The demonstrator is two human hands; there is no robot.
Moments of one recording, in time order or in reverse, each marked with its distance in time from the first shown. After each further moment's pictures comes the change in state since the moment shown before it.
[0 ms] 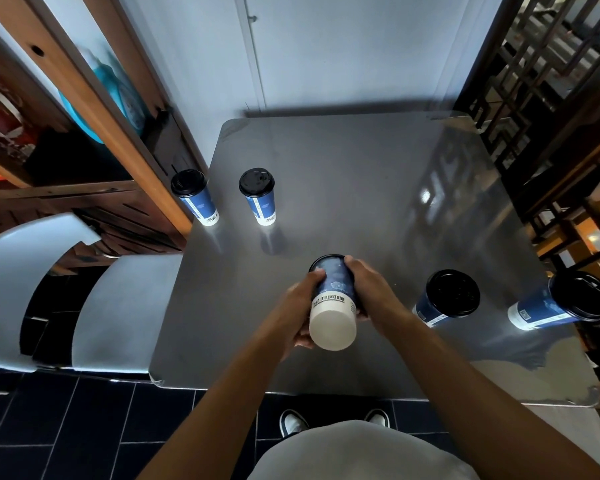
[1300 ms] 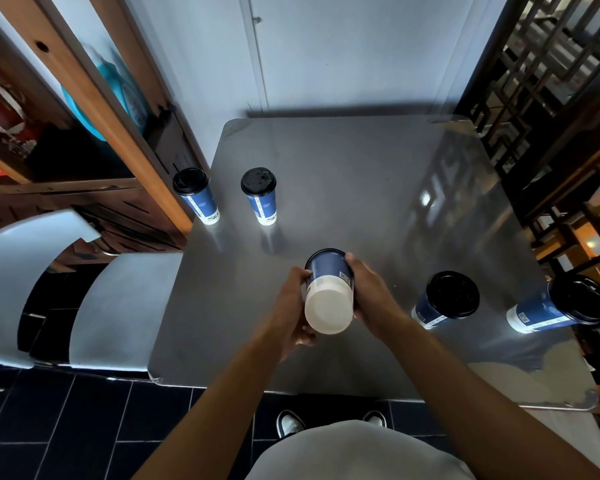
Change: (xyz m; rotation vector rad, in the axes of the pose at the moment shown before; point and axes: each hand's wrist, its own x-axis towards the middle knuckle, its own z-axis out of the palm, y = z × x) left_hand 0.005 -0.007 -0.011 -0.111 -0.036 0.004; right_hand -0.004 -0.001 0.009 0.167 -0.025 0.004
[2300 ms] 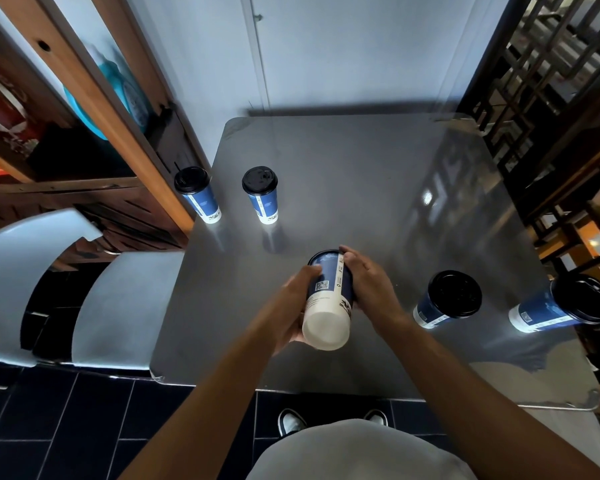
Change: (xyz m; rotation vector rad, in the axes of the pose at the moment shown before) left_hand -0.001 0.009 -0.001 -0.034 -0.070 0.009; right_hand -0.010 -0.006 -0.002 -0.240 0.069 -0.223
